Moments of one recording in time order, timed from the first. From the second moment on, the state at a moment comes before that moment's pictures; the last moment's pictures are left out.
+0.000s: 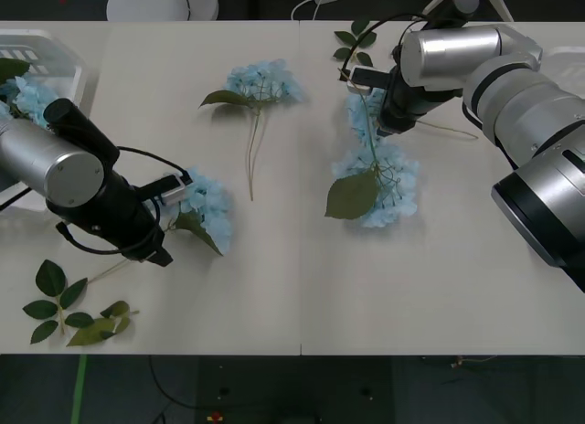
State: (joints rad) right arm -1.29 -0.32 0.51 -0.29 -0.81 0.78 2.71; left arm -0.65 0.94 -0.76 -1.51 1.16 1.18 -1.92
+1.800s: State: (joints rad) right arm -1.25 -0.24 0.67 -0.29 -0.78 0.97 2.71; left arm -0.62 0.79 -0.68 -1.35 0.81 1.07 -2.13
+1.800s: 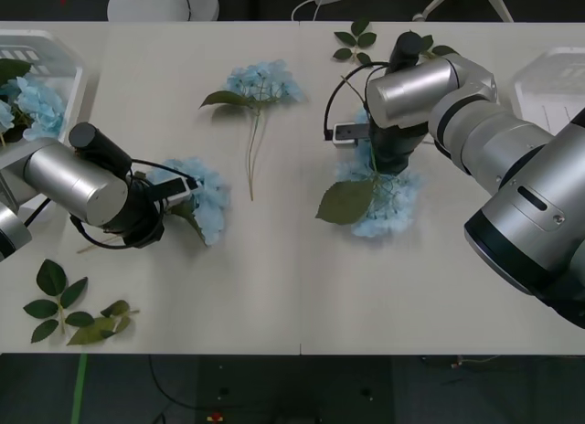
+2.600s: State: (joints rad) right arm -1.25 -0.48 0.52 -0.29 -1.06 1.34 2.71; left arm -0.62 0.99 0.03 -1.53 0.44 1.54 -2.13
